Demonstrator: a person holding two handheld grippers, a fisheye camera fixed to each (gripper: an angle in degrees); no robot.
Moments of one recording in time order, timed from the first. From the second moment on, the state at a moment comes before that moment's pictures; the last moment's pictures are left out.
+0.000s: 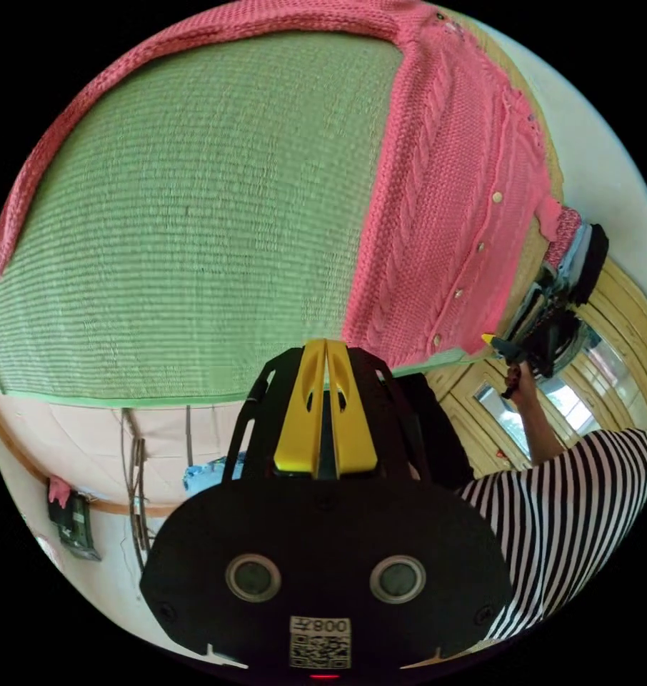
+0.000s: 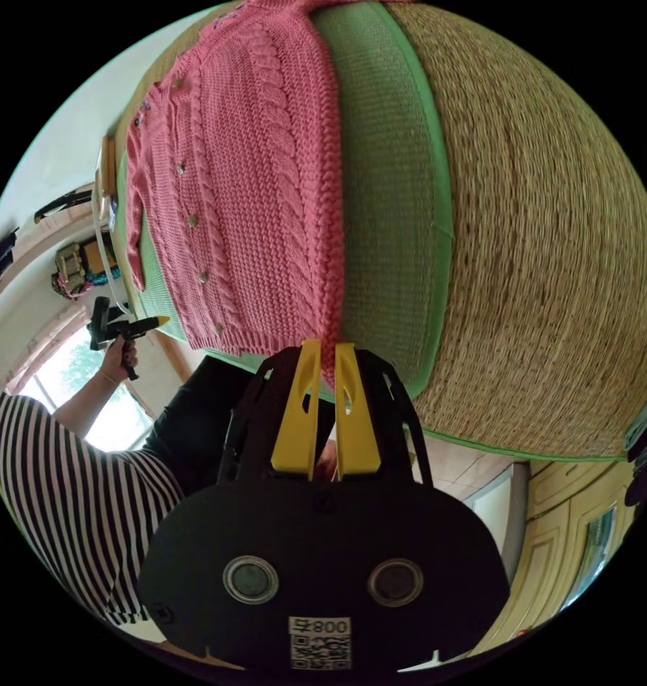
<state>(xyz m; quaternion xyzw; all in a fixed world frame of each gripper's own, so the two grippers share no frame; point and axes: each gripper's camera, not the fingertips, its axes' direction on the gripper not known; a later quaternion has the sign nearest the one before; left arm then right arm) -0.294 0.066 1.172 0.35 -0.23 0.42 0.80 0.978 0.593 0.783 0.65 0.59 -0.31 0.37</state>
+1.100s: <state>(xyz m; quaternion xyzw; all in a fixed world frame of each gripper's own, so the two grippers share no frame) -0.296 0.077 1.206 0.40 -0.29 0.46 0.74 0.996 0.553 0.779 0.64 0.64 -0.29 0.32</state>
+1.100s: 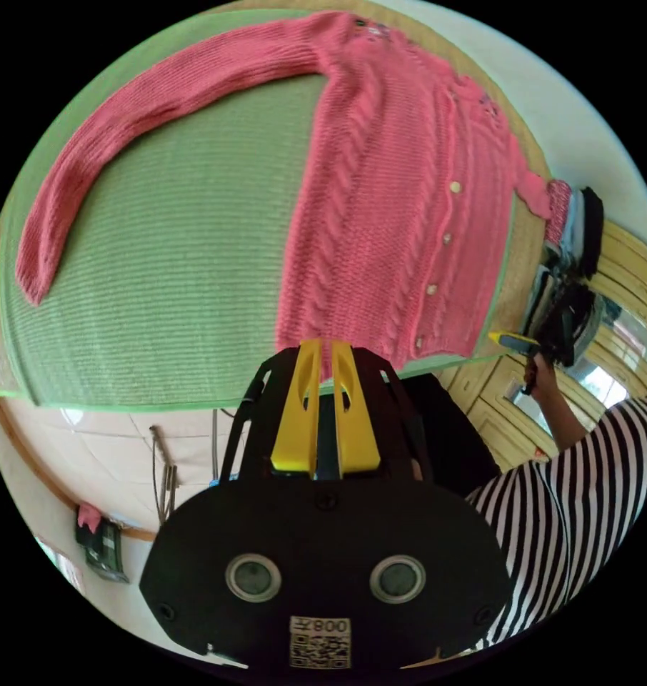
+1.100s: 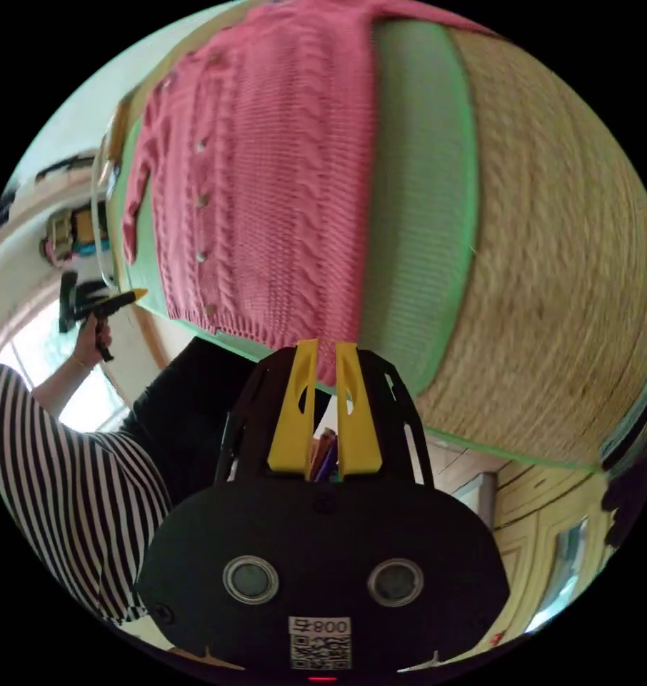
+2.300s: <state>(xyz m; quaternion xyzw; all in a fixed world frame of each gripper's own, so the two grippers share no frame) -0.137 0.094 1.295 0.25 -0.29 0.55 0.74 0.959 0.490 0.896 0.43 0.81 -0.27 0.29</state>
